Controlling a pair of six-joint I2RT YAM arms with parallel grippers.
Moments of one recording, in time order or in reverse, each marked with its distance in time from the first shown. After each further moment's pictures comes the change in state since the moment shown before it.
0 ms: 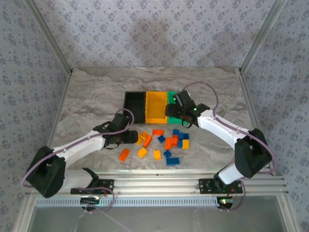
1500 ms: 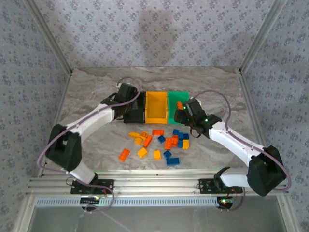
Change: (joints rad) left arm 0.113 0.341 0.525 0.063 -0.229 0.063; right arm -0.024 -0.225 -0.200 0.015 0.043 0.055
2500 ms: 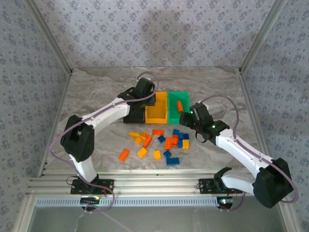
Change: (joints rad) left arm -0.137 0.166 0.235 0.005 0.076 0.018; right arm -0.035 -0.130 -0.094 -0.015 0.000 0.034
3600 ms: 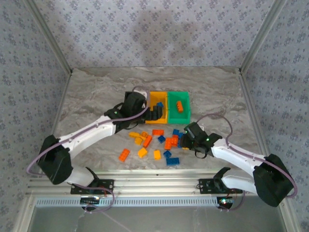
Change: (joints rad) left arm -0.093 -0.384 -0.381 0.098 0.161 -0.090; right arm 0.129 0.000 -0.249 -0.034 -0.071 0.137
